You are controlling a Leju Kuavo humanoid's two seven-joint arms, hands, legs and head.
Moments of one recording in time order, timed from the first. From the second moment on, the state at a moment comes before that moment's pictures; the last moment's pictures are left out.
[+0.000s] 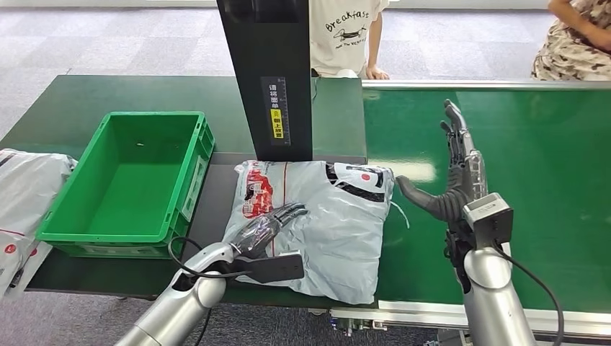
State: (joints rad) left arm -0.35 0.00 -0.53 -1.11 -0.89 -0.01 -0.24; right arm -0.35 -0.06 0.19 -1.47 0.12 0.02 -0.55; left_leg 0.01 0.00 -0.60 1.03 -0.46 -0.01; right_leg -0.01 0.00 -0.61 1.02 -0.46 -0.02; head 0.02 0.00
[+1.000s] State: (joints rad) left arm -0.26 -0.02 -0.42 -1.38 -0.89 0.62 -0.52; right arm -0.28 -0.01 0.08 -1.59 0.12 0.04 -0.52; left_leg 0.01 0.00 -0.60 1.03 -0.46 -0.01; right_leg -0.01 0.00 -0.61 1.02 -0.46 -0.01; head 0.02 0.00
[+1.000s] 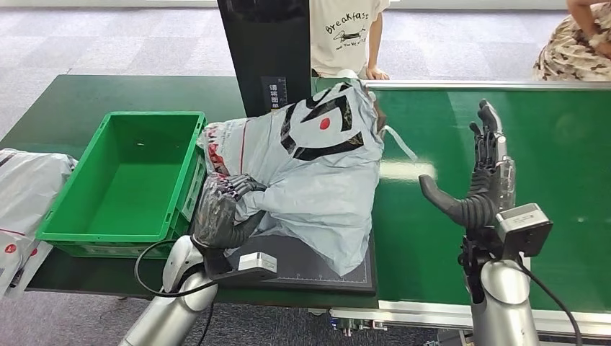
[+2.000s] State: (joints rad) left arm -0.30 0.08 0.20 -1.18 -1.29 0.55 0.01; right arm -0.25 -0.01 0.08 -1.59 0.15 0.04 -0.54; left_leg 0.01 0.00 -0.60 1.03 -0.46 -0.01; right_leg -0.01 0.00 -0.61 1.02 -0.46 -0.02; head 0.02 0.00
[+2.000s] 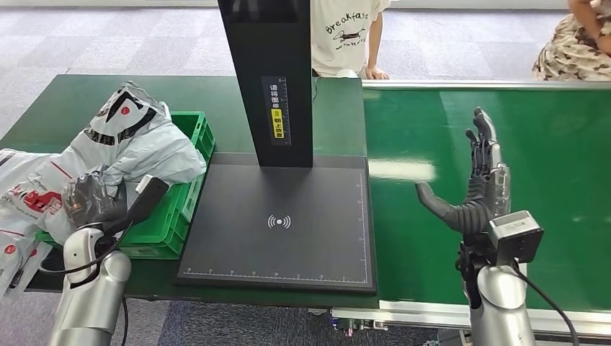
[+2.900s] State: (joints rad) left arm -0.18 -0.08 0.11 -1.52 -0.29 0.50 -0.59; right arm -0.28 -0.01 0.12 -1.52 0.09 0.08 -0.53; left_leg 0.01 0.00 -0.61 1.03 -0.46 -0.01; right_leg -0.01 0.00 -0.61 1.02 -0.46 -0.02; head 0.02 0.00
